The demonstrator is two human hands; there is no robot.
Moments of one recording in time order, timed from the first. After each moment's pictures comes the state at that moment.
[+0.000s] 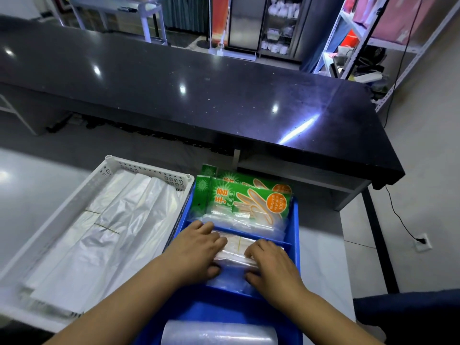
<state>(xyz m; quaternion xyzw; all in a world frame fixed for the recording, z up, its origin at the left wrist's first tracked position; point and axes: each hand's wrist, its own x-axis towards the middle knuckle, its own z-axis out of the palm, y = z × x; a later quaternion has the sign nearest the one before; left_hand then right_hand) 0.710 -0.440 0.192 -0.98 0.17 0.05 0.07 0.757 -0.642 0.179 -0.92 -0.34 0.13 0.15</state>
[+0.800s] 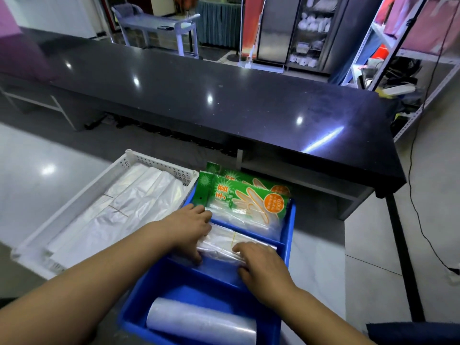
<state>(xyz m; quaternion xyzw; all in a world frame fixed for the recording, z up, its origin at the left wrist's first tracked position) 0.732 -0.439 0.205 -0.97 0.12 0.21 0.08 0.760 -0.658 0.187 -0.88 -0.42 0.14 0.18</state>
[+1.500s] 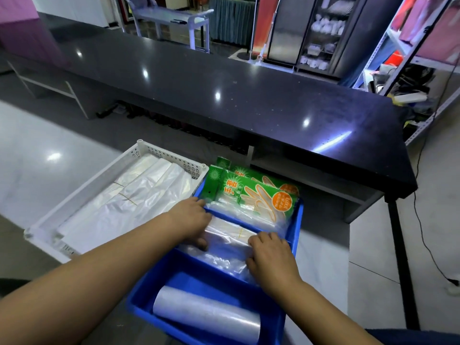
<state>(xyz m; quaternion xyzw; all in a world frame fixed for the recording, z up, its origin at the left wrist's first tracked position) 0.725 -0.436 0.201 -0.97 0.05 0.20 0.12 0.761 -0.652 0.185 -0.92 -0.38 0.09 0.04</state>
